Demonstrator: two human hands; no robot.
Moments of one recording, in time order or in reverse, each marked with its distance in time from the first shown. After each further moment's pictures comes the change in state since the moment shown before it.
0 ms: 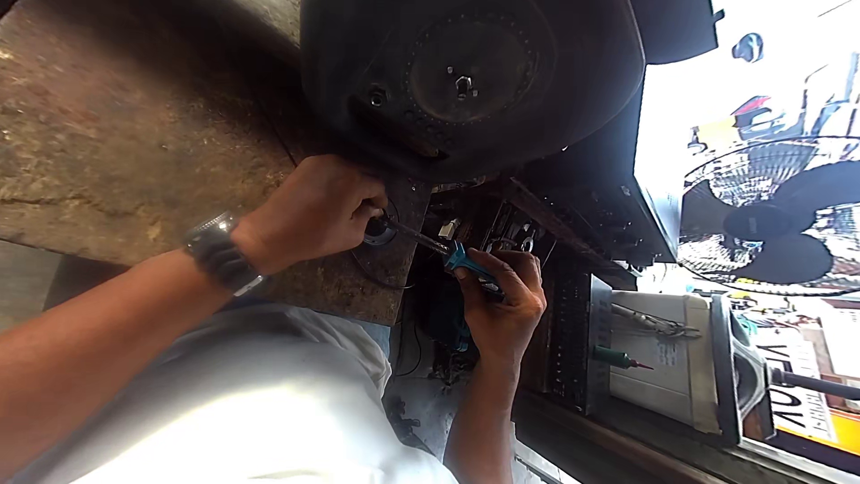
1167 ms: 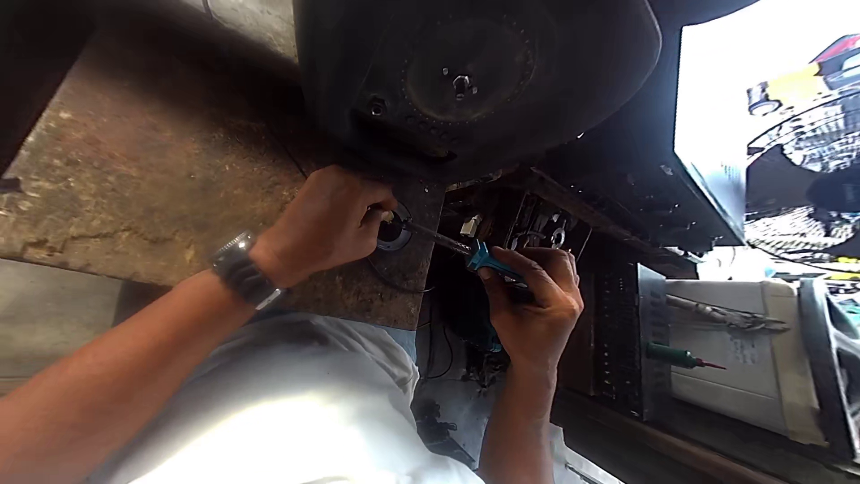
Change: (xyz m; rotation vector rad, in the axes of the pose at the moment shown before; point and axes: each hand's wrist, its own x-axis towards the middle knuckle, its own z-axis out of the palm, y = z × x) left_hand -0.002 0.001 -0.004 -0.024 0.010 -0.049; right_hand 0.001 -0.002 -0.003 -0.043 0.015 0.008
